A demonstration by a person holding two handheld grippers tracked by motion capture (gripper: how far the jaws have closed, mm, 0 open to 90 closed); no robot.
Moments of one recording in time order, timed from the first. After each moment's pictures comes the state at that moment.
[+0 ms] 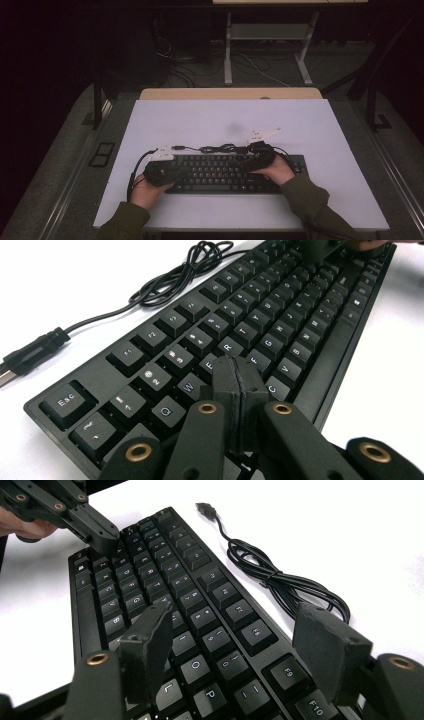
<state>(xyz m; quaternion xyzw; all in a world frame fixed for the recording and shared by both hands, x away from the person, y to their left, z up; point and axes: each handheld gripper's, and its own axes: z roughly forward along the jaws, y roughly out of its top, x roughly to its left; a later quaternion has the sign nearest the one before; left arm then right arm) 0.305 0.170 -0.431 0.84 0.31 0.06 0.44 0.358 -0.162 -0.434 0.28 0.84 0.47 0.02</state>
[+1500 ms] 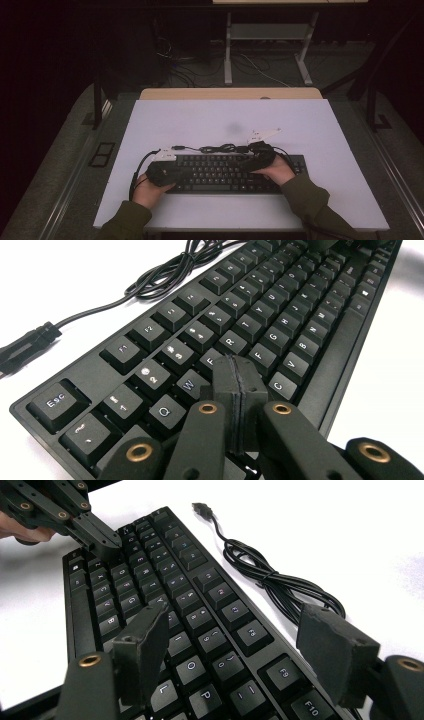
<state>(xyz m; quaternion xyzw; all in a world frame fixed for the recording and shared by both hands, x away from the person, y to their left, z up) 0.308 0.167 -0.436 0.85 0.31 0.05 0.43 0.358 -0.162 -0.434 0.28 0.84 0.47 0.03</state>
